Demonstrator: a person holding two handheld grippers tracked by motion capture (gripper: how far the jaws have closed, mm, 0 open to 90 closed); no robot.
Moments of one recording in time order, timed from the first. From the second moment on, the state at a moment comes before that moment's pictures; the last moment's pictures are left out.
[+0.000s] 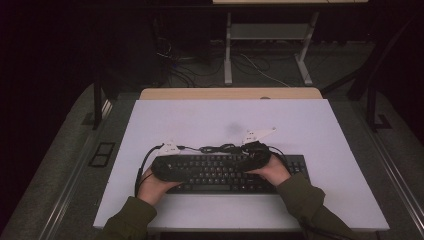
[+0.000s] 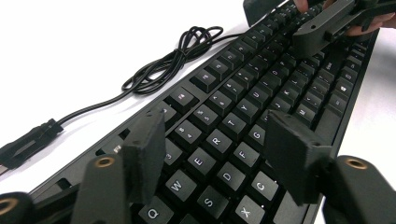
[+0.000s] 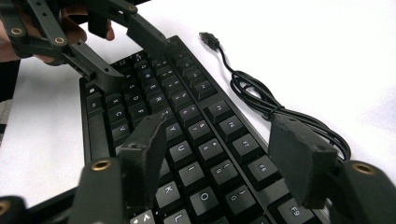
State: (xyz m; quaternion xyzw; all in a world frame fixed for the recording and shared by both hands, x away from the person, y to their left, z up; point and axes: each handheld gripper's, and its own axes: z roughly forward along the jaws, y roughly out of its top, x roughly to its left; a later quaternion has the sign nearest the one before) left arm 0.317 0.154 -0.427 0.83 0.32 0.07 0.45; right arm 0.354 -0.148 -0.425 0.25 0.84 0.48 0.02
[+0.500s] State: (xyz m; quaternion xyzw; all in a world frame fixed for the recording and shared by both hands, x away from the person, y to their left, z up) left arm 0.314 0.157 -0.432 0.83 0.33 0.08 0.45; right arm 0.350 -0.152 -0.426 0.24 0.86 0.46 0.01
